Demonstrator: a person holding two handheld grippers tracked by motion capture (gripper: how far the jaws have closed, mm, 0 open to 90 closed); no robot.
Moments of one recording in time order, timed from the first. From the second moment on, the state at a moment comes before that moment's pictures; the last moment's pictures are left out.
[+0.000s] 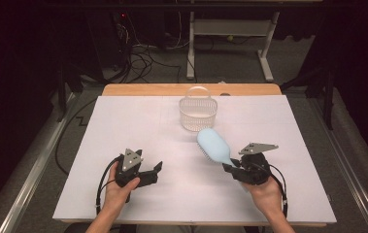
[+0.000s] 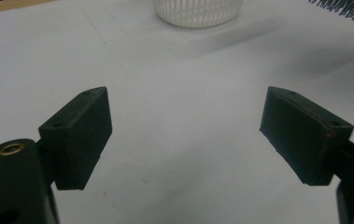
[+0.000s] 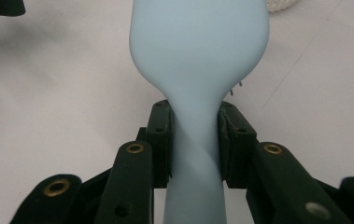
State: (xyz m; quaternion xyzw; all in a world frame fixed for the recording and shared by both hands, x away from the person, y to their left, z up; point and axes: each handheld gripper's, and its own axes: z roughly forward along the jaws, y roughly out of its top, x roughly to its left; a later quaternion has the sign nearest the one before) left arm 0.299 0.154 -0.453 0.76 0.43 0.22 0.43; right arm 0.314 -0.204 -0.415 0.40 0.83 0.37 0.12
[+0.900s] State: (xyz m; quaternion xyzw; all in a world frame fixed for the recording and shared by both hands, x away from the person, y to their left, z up) left arm 0.304 0.112 -0.448 0.78 0.40 0.19 0.44; right arm 0.310 -0.186 -0.412 0.38 0.84 0.38 0.11
